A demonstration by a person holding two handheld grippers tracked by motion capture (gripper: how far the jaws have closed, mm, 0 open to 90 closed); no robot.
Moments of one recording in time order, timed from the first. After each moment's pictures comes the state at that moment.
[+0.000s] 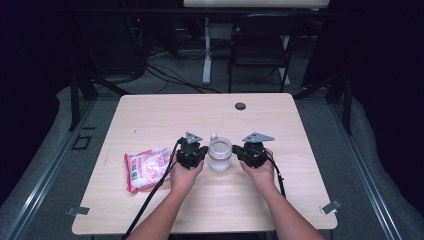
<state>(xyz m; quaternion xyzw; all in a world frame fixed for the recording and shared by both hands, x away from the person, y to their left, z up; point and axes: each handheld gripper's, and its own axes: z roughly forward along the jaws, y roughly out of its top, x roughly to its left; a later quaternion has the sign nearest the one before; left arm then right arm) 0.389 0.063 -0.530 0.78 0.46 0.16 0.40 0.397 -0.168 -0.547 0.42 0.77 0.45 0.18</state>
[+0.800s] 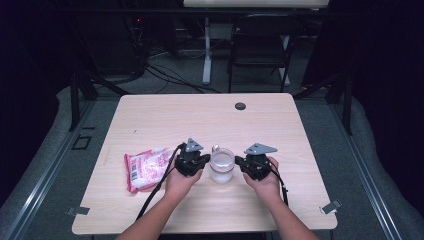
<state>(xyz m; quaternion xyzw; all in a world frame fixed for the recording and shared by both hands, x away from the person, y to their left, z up) 0.365 0.070 -0.527 0.82 0.38 0.12 0.41 0.353 -0.171 -0.542 0.41 0.78 0.43 0.18</state>
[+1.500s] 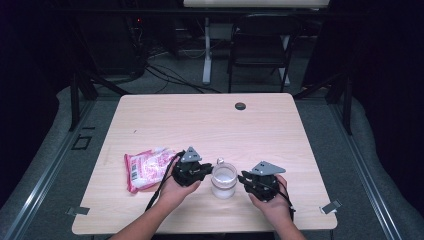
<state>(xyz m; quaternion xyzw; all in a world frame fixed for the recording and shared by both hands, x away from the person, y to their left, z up) 0.343 0.083 -0.526 0.84 0.32 0.08 0.44 0.296 -0.183 -0.538 0.40 0.80 0.41 0.19</state>
